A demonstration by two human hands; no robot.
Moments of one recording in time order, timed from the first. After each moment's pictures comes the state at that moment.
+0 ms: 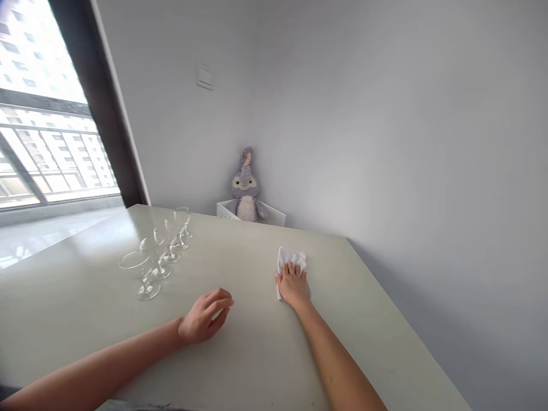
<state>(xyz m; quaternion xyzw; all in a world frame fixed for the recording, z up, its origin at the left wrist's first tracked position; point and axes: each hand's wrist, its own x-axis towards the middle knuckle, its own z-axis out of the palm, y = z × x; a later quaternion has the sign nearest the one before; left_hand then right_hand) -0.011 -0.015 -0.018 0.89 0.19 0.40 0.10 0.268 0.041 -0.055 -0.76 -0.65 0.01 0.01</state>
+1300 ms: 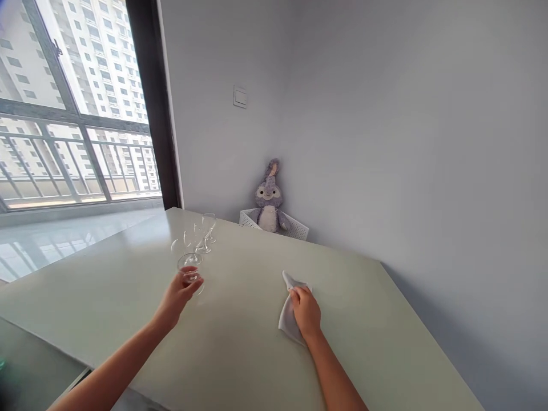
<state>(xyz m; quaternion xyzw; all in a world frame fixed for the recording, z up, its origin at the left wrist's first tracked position) -0.080 0.001 0.002 0.46 0.60 0.55 0.35 0.249 0.024 -0.046 -0.67 -0.65 0.09 0.34</state>
